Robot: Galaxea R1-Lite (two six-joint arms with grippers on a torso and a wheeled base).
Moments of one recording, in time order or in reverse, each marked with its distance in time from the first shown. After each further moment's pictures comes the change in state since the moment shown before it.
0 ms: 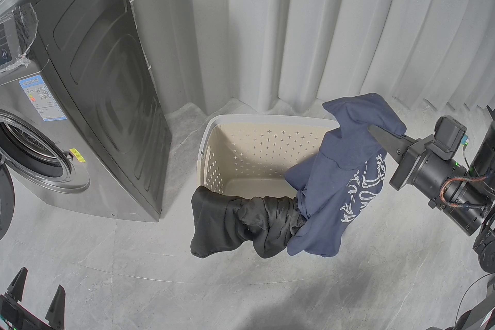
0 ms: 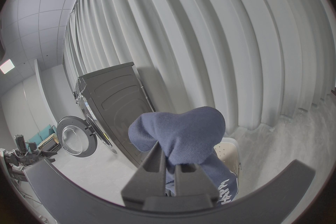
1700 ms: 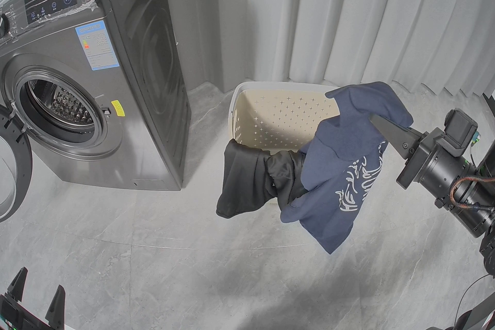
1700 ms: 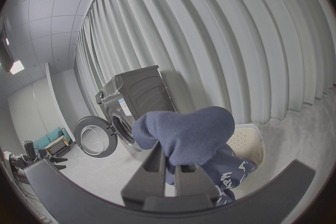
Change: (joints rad) left arm 0.000 0.000 0.000 0.000 0.000 -0.004; right arm 0.056 -0.046 -0.009 -0.015 0.008 0.004
